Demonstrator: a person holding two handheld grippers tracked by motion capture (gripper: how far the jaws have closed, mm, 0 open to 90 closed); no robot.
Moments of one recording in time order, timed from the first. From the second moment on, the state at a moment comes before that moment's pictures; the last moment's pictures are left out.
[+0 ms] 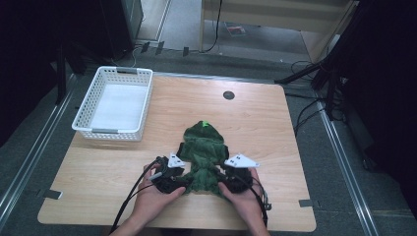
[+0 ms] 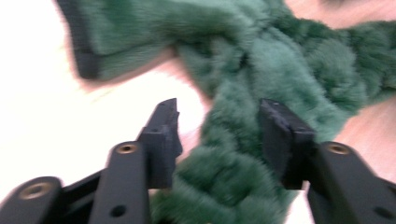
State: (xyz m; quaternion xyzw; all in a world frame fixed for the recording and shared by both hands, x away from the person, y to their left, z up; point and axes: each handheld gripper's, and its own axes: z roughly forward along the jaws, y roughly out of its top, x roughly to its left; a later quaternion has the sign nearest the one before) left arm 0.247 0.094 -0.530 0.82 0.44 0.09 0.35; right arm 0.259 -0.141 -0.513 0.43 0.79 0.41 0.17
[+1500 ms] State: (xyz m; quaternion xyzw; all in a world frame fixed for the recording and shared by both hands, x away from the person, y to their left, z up) left arm 0.226 0.178 -0.550 0.79 0.44 0.03 0.43; right arm 0.264 -0.184 -0.517 0.42 0.79 0.42 0.13
